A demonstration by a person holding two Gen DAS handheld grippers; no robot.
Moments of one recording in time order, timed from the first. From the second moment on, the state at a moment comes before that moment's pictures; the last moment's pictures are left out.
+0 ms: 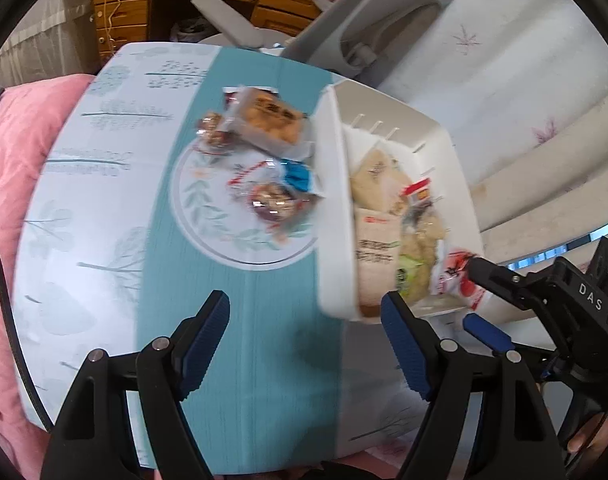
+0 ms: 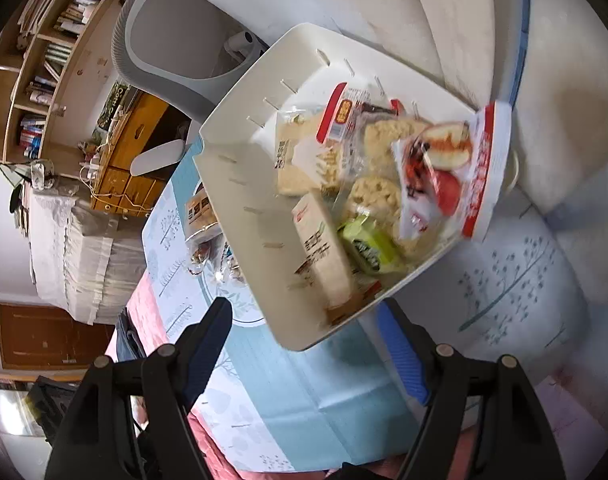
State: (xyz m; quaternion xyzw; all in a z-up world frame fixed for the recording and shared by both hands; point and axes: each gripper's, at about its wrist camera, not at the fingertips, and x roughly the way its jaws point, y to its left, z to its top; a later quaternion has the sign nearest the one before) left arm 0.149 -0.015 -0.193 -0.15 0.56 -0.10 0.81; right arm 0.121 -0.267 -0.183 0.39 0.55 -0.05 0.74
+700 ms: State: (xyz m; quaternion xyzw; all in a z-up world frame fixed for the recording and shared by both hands) left arm 0.192 0.100 -0.172 -0.01 0.57 -0.16 0.80; right arm 0.087 -0.158 -0.186 0.44 0.49 -0.14 0.74
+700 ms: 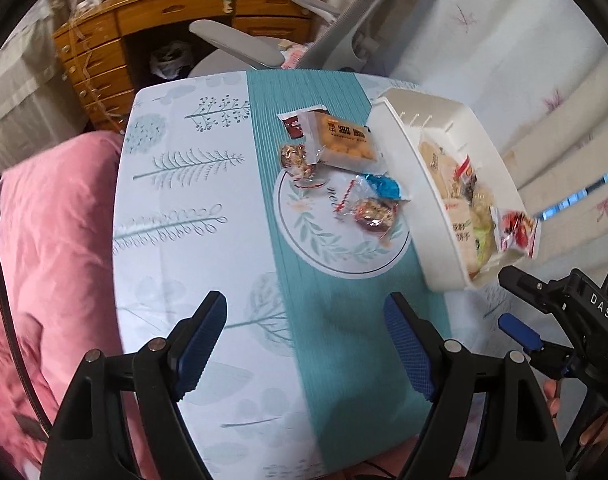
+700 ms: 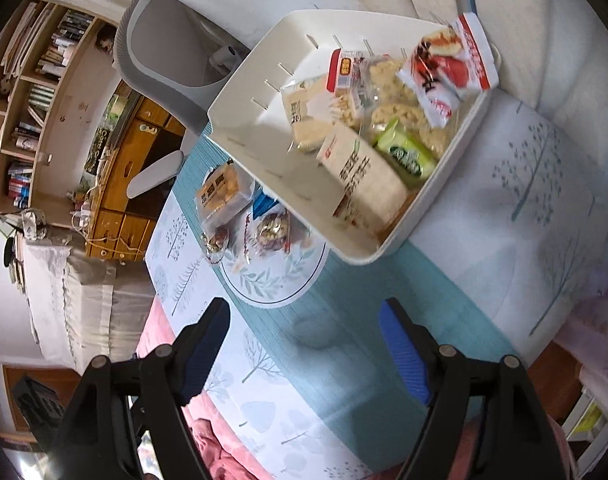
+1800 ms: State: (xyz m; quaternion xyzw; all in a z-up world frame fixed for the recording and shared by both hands) left arm 0.348 0.053 -0.265 0.12 0.62 -0.20 0.75; right arm 0.156 -0.058 -0.245 0.29 0.43 -0.20 0.83
